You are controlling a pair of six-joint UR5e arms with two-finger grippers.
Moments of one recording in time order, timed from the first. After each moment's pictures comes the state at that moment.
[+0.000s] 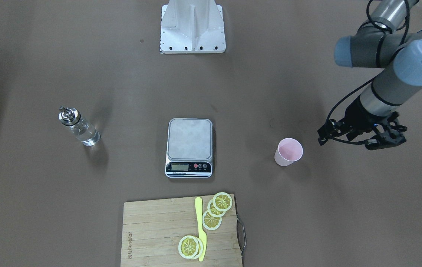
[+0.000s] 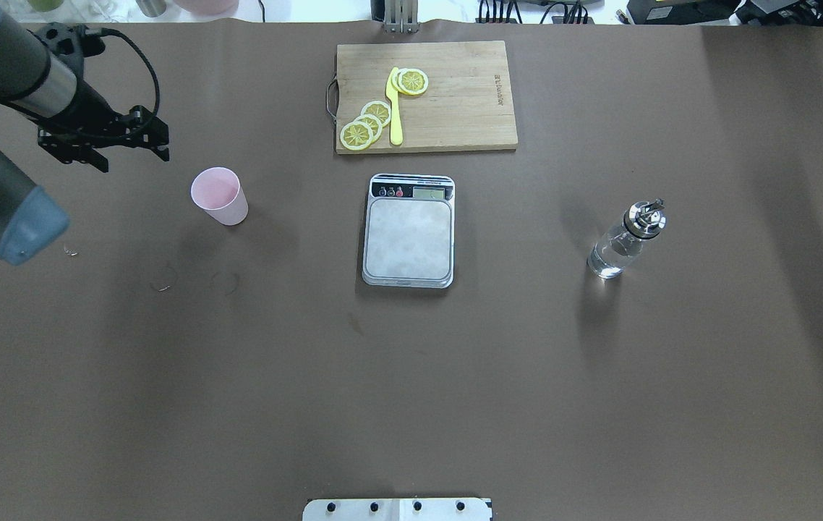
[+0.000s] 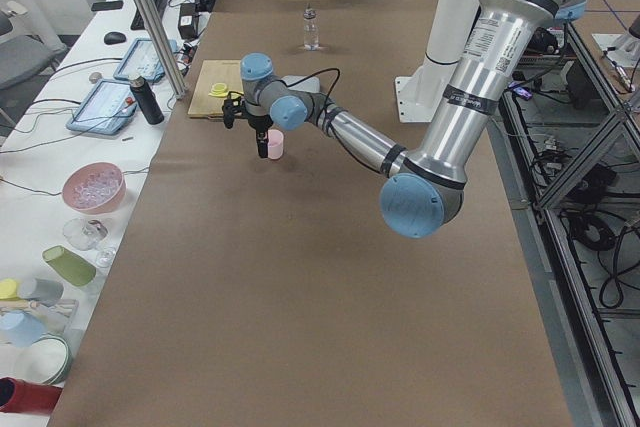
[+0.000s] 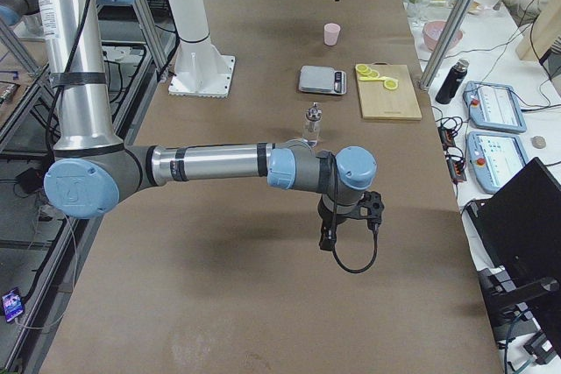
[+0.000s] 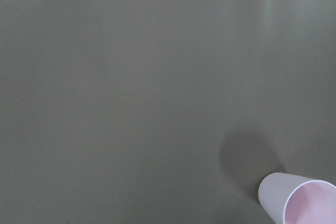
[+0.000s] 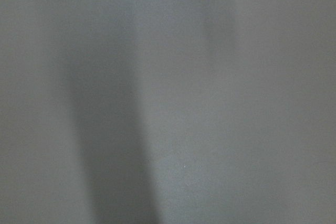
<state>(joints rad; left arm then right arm) -0.98 -1.99 -1.65 -1.75 -2.18 -1.02 1.55 -1.48 1.59 -1.75 2.37 0.04</state>
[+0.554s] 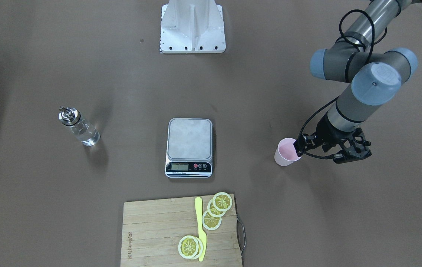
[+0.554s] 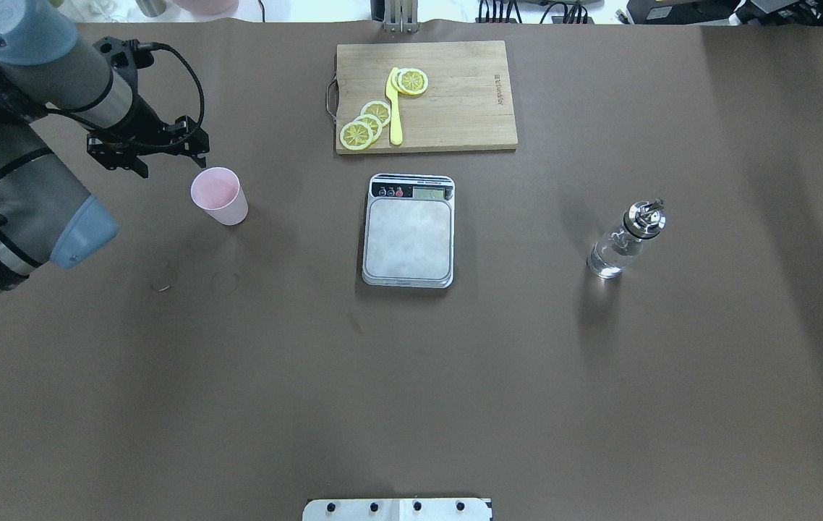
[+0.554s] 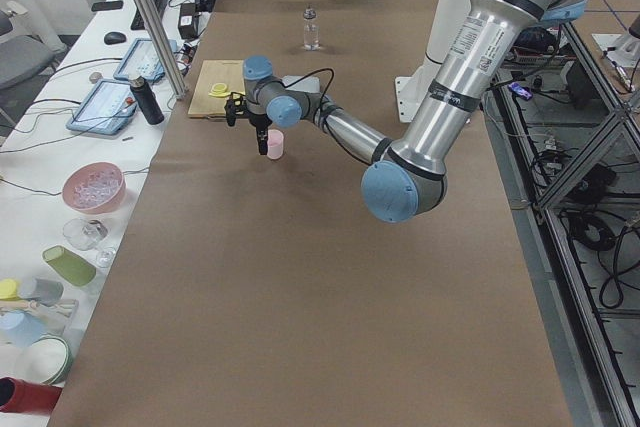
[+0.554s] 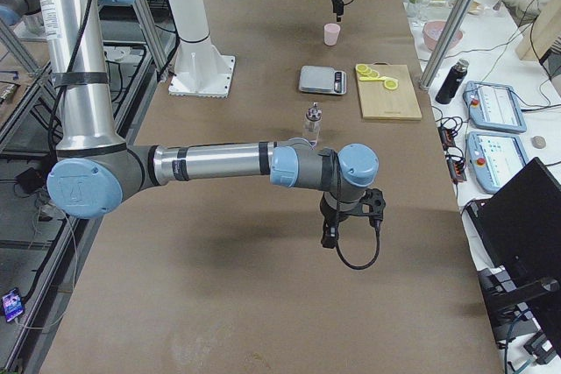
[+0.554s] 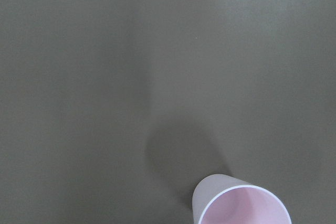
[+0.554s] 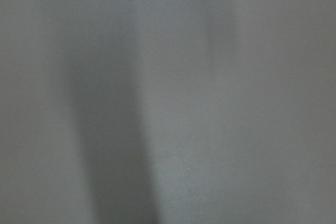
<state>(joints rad) -0.92 -2.05 -1.53 -1.82 -2.13 -1.06 1.55 -1.48 1.59 -1.75 2.37 0.04</state>
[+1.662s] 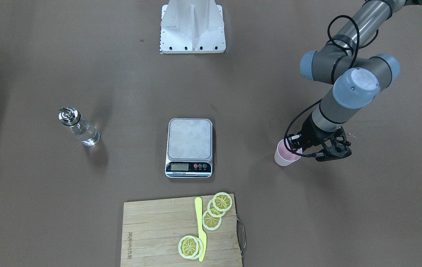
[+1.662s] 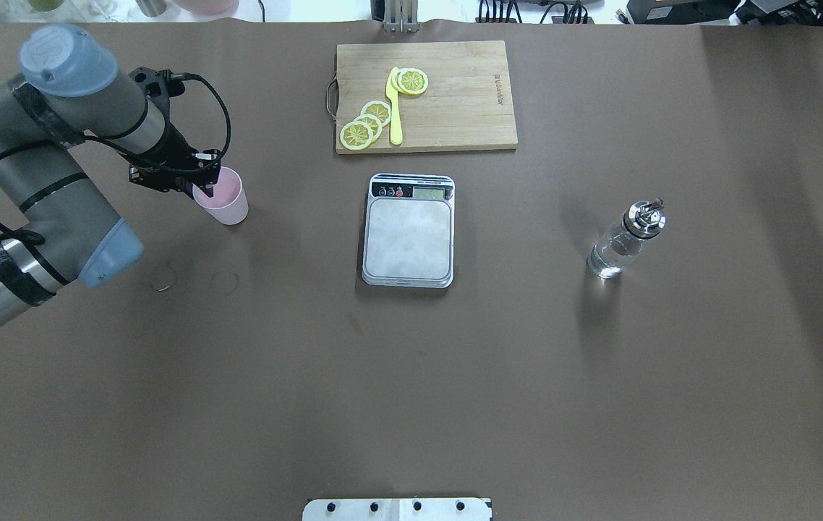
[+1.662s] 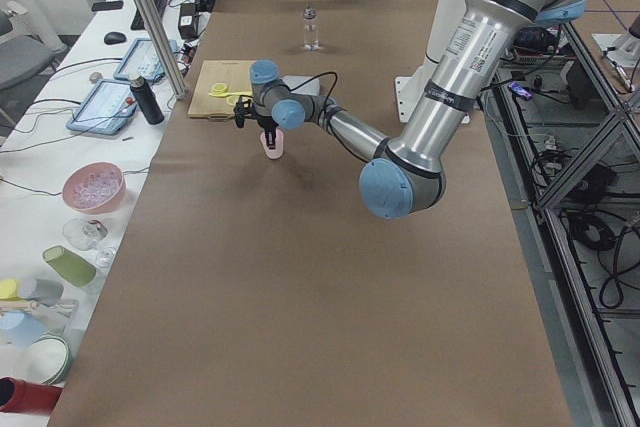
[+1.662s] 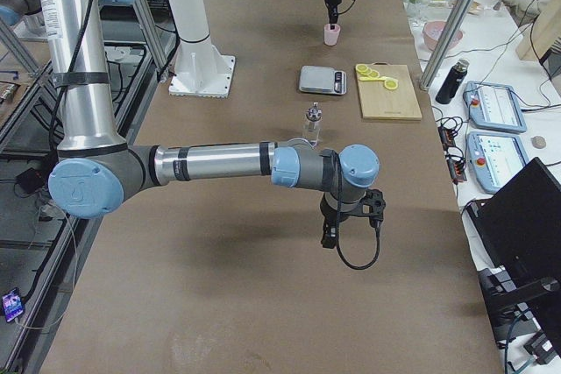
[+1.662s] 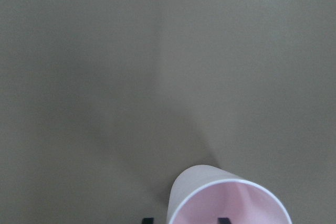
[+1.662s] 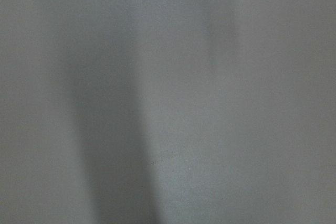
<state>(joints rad) -0.87 -2.06 -1.52 -1.83 -2.14 -1.09 1.54 -1.47 1.58 -1.75 2.37 0.05</state>
